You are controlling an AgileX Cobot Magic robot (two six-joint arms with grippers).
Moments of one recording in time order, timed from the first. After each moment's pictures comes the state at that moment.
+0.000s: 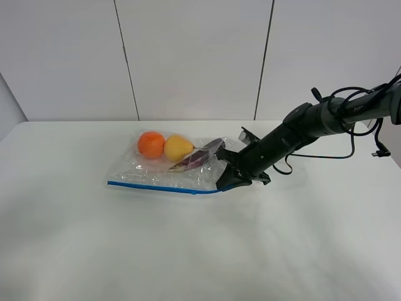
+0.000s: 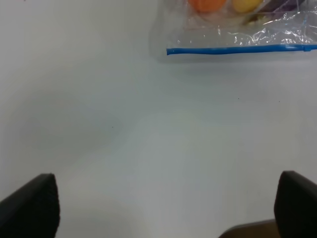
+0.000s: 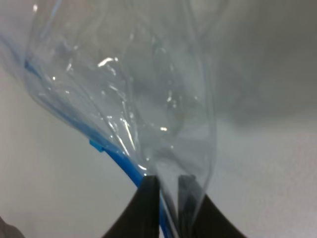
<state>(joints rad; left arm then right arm) -0.07 -0.01 -0.57 -0.09 1.17 0.10 0.21 2.22 -1.37 0.94 0.90 -0.64</state>
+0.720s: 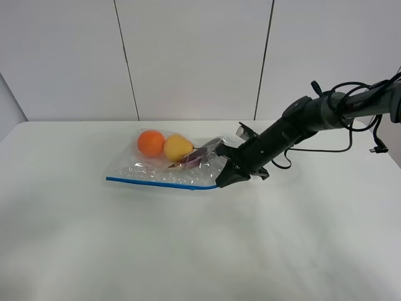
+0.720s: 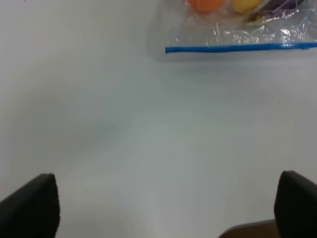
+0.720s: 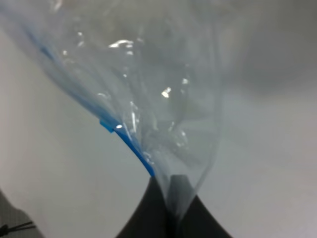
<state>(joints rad) -0.07 -0.01 -0.57 -0.09 1.17 0.10 0.21 2.22 -1.45 0.92 0.98 -0.64</state>
